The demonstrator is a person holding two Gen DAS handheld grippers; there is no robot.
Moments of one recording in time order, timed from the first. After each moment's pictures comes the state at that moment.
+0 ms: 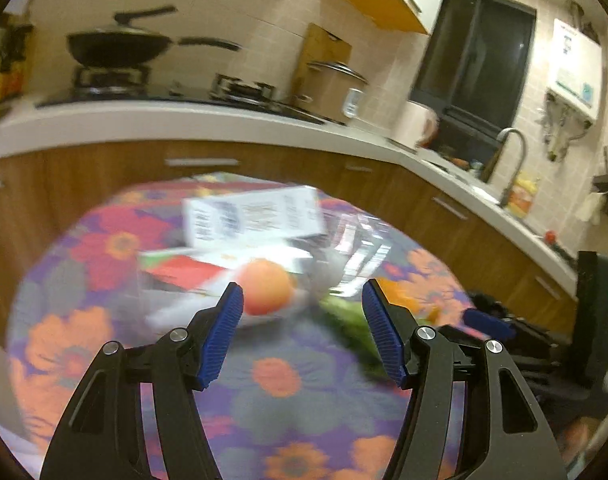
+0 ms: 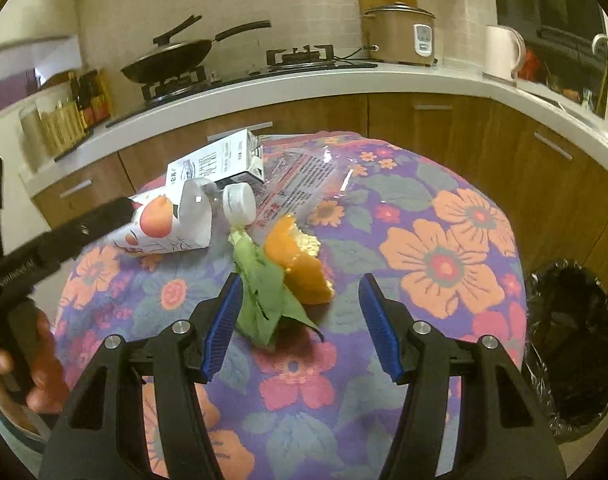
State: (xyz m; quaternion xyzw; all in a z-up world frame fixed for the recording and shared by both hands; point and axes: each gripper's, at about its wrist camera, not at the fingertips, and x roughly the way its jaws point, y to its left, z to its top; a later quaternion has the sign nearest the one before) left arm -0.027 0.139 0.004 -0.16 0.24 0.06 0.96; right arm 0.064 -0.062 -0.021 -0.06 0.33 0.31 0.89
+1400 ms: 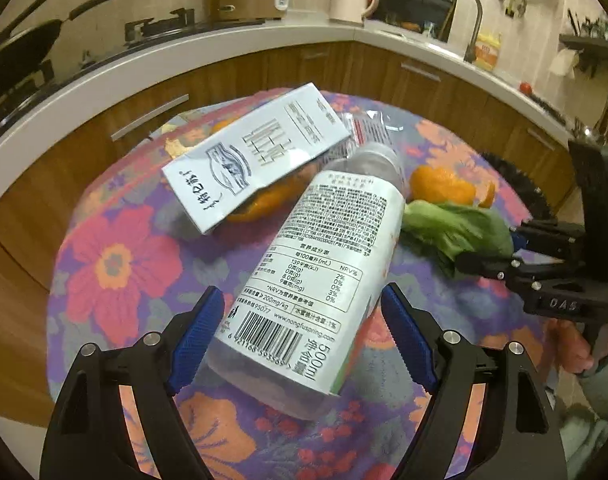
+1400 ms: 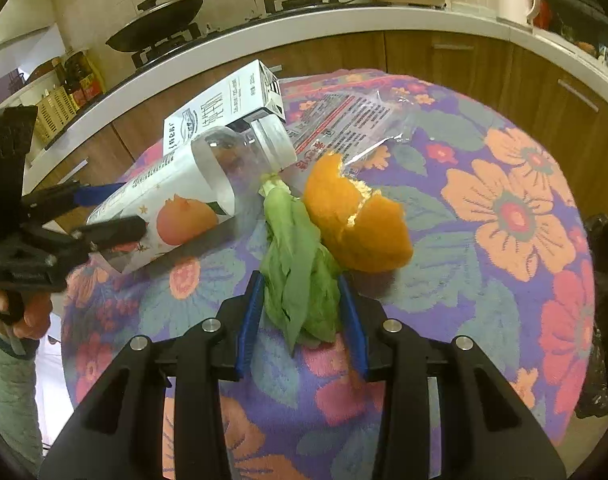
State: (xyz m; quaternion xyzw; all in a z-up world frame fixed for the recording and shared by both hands) left arm 0.033 0.169 -0.023 0.00 0.42 -0.08 0.90; right arm 0.084 -0.020 -0.059 -0.04 0.43 0.32 0.84
